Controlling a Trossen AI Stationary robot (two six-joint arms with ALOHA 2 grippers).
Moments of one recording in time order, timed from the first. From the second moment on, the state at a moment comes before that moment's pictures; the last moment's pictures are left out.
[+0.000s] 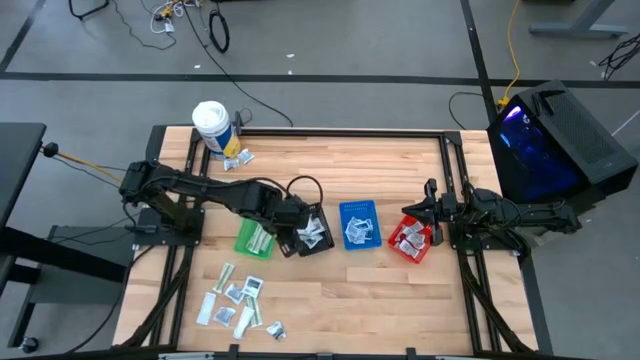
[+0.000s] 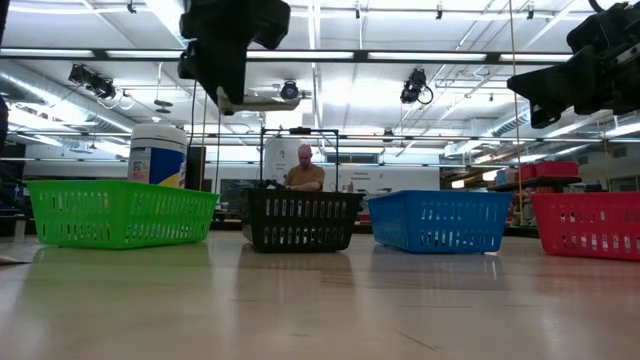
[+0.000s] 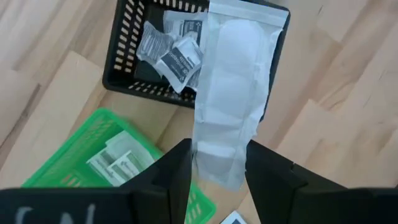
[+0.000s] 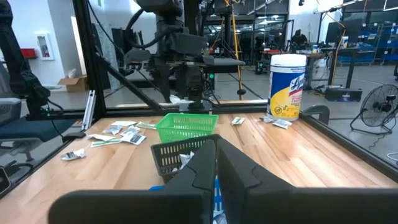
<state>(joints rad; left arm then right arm) -0.15 1.64 1.40 -1.02 -0.07 -0.70 0.04 0.00 0.02 0.03 0.04 0.02</state>
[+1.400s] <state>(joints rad) -0.16 1.36 0.89 -0.93 -0.04 -1.17 0.04 0.00 0.02 0.03 0.04 0.02</state>
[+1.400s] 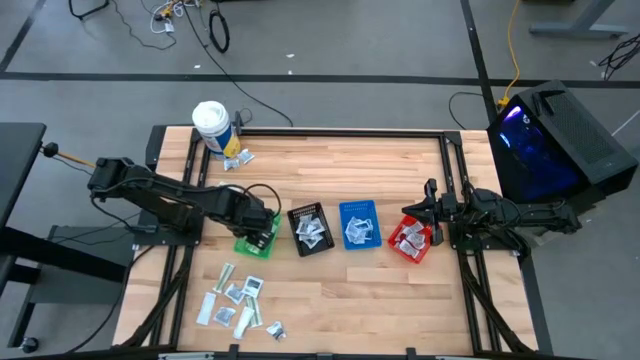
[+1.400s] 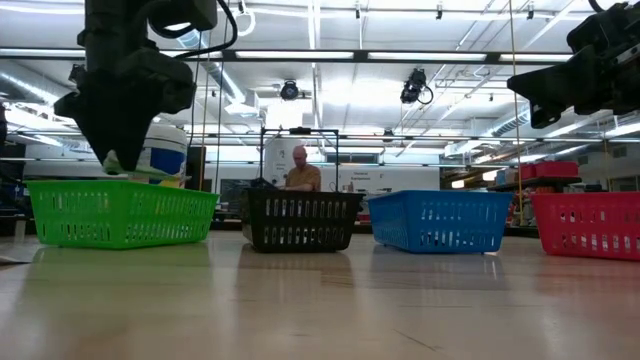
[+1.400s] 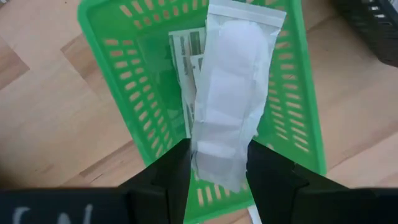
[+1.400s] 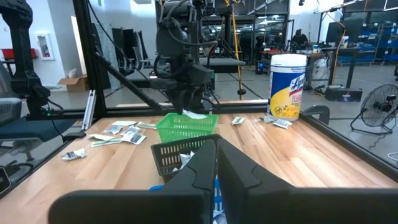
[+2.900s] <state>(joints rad) -0.58 1.41 1.14 -0.82 -0.03 -0.12 0.04 0.00 0.02 0.03 0.04 0.02</state>
